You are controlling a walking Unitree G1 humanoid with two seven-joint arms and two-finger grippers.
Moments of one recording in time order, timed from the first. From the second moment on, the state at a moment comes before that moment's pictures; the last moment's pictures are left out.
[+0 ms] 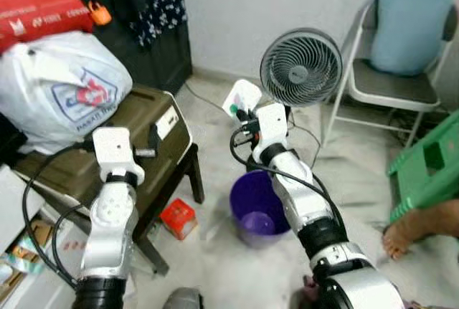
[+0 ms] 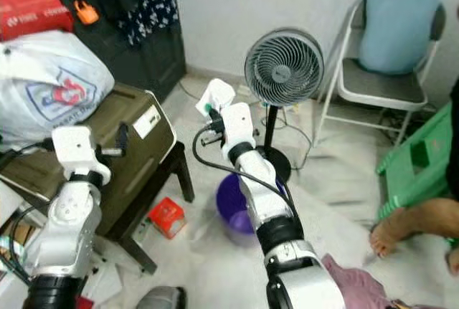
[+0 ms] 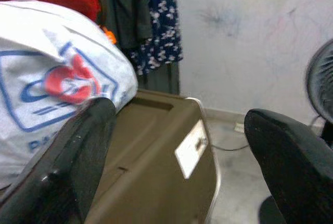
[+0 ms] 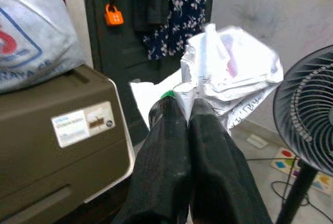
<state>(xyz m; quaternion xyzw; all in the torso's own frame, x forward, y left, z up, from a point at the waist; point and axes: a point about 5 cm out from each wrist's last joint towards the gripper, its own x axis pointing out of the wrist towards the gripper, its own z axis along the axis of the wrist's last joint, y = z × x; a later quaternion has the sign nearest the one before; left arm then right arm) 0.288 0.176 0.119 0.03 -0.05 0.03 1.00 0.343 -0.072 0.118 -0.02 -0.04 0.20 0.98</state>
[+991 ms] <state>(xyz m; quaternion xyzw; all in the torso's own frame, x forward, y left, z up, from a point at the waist) 0.290 0.164 0.135 0.02 -0.07 0.01 1.00 0.347 -0.068 0.124 0.00 -0.04 0.19 0.98</state>
